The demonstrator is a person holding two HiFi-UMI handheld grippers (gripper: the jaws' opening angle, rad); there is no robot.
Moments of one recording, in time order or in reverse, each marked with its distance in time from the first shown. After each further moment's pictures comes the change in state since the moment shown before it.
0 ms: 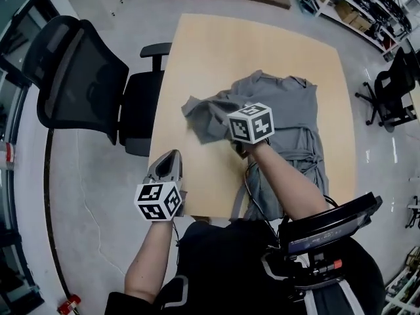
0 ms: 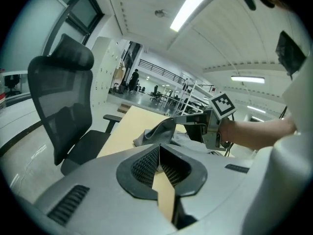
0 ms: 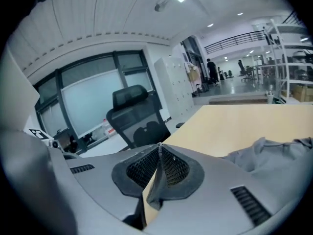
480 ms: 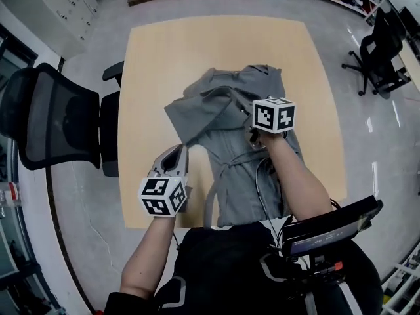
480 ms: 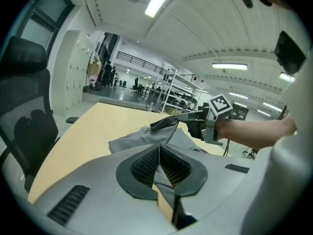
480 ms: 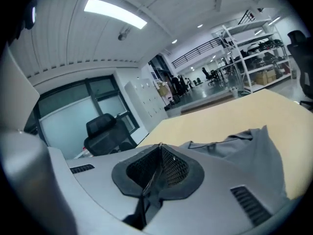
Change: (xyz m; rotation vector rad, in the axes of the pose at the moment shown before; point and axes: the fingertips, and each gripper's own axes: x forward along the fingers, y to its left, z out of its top) left arm 0.102 -0.145 0.004 0.160 0.094 -0.169; right arm -0.157 -0.187 -0.002 0.259 -0.204 -0.208
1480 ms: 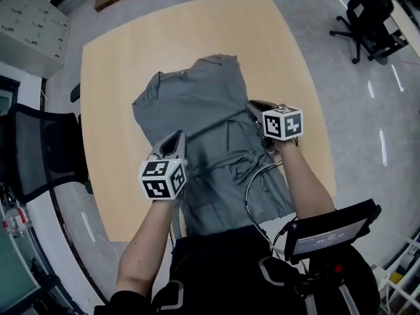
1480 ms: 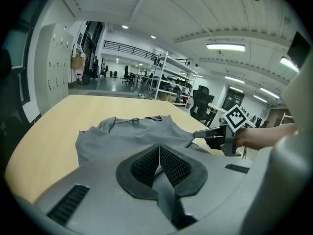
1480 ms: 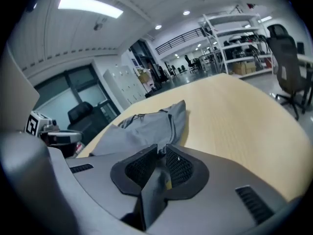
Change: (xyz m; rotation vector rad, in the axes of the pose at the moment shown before) left arm 0.159 -0.116 -0.016 0.095 0.171 -0.031; right arm -0.126 -0.221 -0.082 0.090 0.164 -0.181
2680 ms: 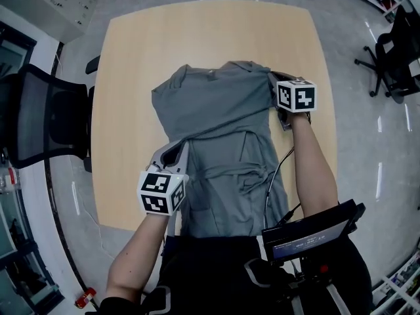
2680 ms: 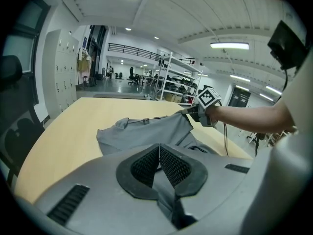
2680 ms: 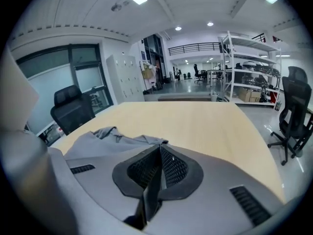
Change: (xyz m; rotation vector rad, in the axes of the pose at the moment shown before) left arm -0.042 0.019 -0.005 -0.002 -0.005 0.075; right arm 0.069 -0.028 0.122 -0.272 -0.003 -0.129
